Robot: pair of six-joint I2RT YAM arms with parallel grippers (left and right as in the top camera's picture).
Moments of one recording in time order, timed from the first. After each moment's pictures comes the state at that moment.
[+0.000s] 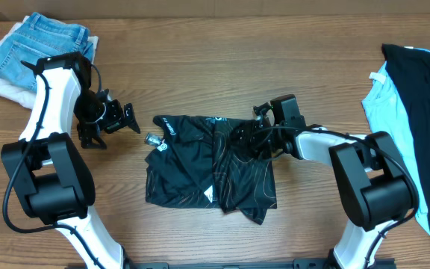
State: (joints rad) left arm 0.18 2.04 1.65 -1.41 0.25 -0.15; right arm 0.31 1.96 0.90 0.05 -0.82 0.83
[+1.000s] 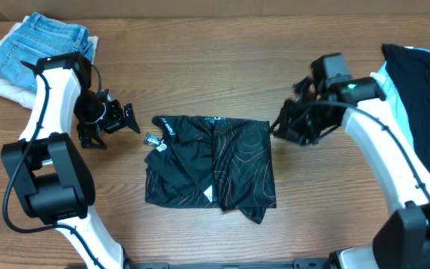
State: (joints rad) left arm 0.18 2.04 1.65 -1.41 0.25 -0.15; right arm 0.19 1.64 1.35 -1.10 -0.54 0.50
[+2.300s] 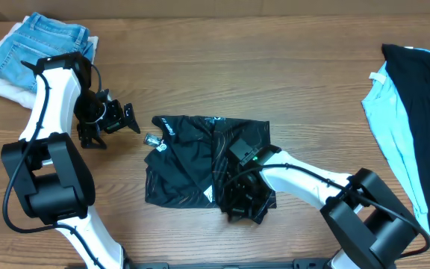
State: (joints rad) left arm 0.18 2.04 1.65 -1.41 0.25 -0.15; right arm 0.74 1.77 0.93 -0.81 -0.60 0.73
